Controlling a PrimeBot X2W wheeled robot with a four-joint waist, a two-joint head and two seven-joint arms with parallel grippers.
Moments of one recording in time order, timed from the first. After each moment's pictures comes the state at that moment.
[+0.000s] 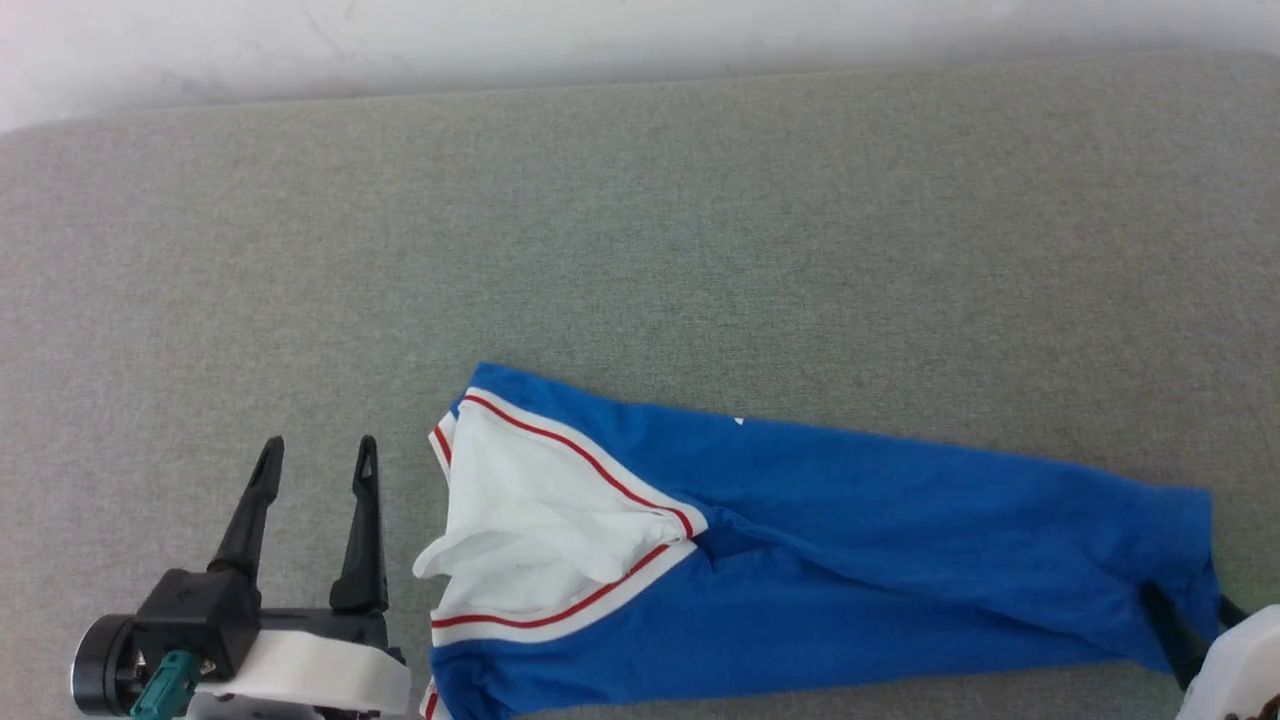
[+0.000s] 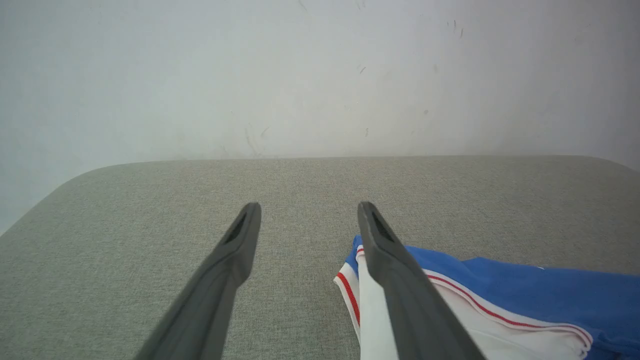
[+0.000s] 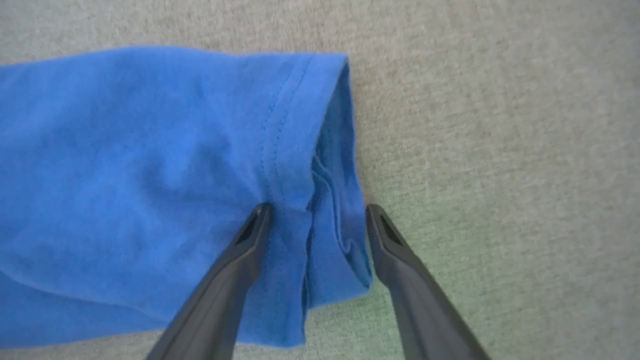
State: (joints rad) left arm 0.01 0.59 -0.45 -0.27 -0.57 0.48 -0.26; right arm 0.10 -0.23 -0.26 0.07 0.37 0.13 0.47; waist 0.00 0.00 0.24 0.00
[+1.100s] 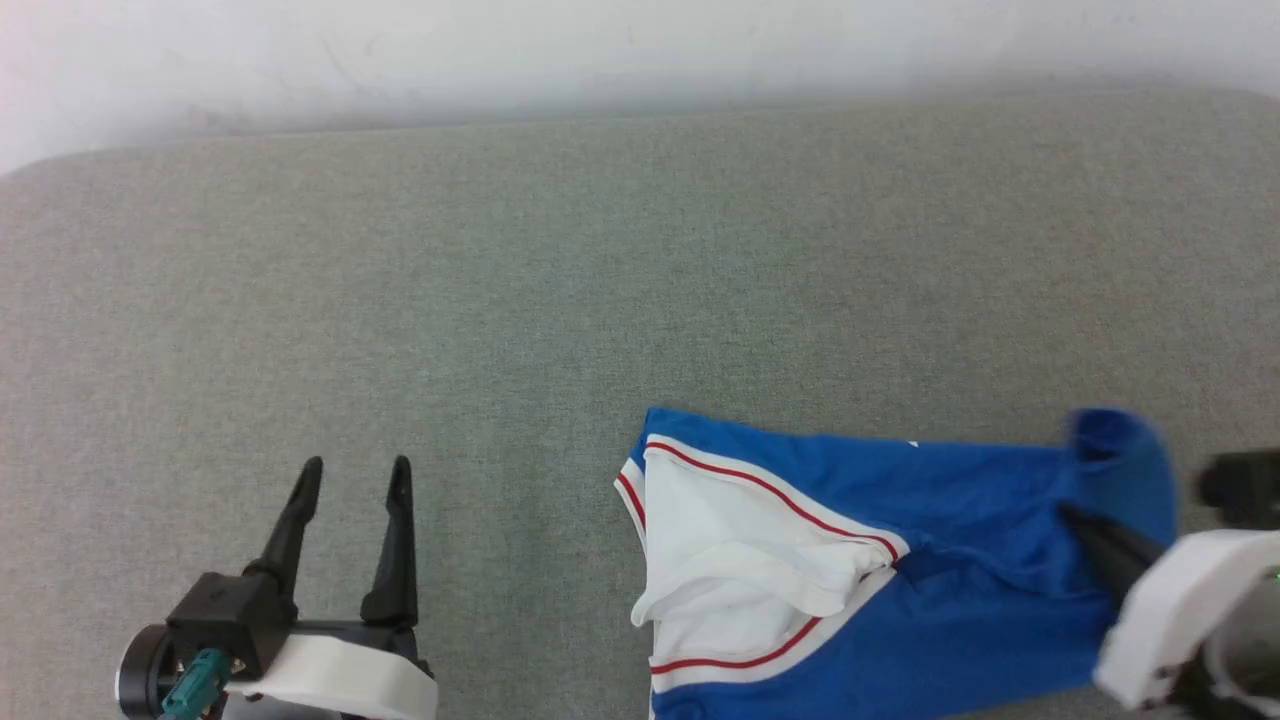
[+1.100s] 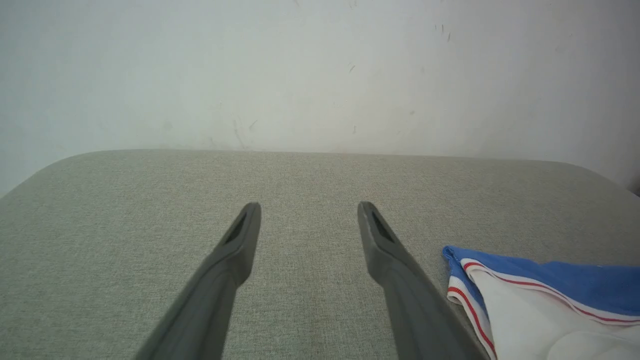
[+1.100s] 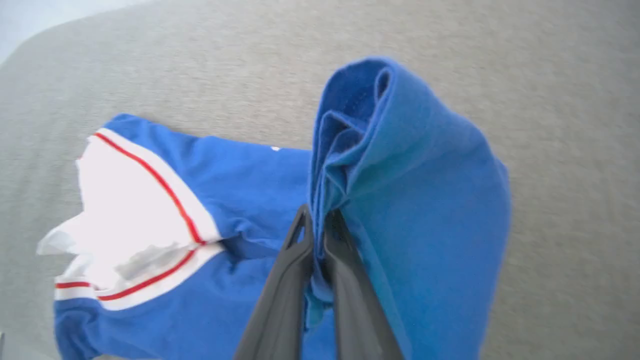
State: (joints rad) left arm 0.01 0.55 -0.47 -0.22 -0.60 0.44 -0.26; right arm 0.06 -0.28 -0.08 -0.19 0.50 0.13 0.60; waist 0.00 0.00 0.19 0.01
